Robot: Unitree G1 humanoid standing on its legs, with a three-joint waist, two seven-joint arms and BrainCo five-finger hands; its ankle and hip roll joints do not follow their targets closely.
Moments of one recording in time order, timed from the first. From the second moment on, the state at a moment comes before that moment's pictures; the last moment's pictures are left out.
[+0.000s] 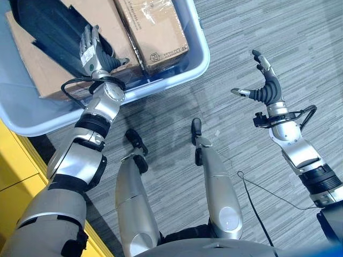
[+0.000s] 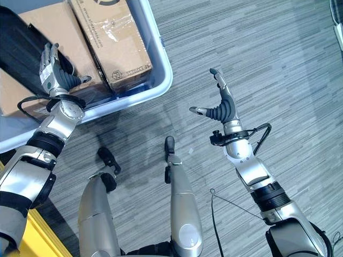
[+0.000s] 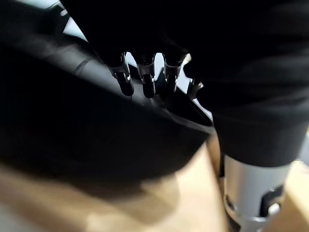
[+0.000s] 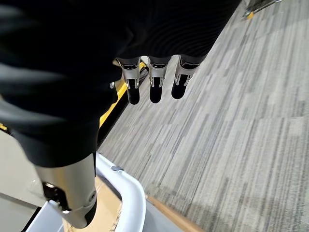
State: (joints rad) left arm -1.05 0.60 -0.44 0.91 0.17 0.04 0.70; right arm -0.45 -0.66 0.33 0.07 0.09 -0.14 -0.36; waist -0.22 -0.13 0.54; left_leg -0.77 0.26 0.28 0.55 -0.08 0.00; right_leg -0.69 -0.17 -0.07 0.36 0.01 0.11
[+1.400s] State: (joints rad) left arm -0.83 0.40 -0.17 0.67 -0.15 -0.15 1.14; right arm -0.34 -0.60 0.32 0.04 0.02 -0.21 -0.40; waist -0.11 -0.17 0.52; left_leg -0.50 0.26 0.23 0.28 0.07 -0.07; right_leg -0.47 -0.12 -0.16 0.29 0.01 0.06
